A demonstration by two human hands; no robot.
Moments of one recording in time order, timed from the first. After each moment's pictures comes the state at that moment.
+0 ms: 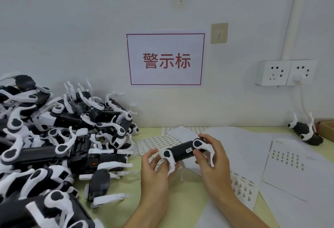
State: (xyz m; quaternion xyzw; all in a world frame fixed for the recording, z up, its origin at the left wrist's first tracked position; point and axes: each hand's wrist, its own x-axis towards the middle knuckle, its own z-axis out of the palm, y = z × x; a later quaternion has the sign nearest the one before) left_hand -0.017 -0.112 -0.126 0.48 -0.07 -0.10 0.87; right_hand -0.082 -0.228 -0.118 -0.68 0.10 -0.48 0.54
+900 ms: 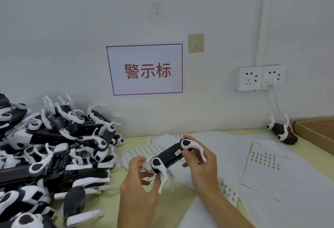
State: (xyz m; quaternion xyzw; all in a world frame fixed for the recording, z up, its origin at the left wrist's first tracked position) left_hand -0.040 -0.098 -0.112 0.74 -0.28 0.16 0.59; right_hand -0.091 -0.244 -0.096 -0.59 0.10 -0.47 0.65
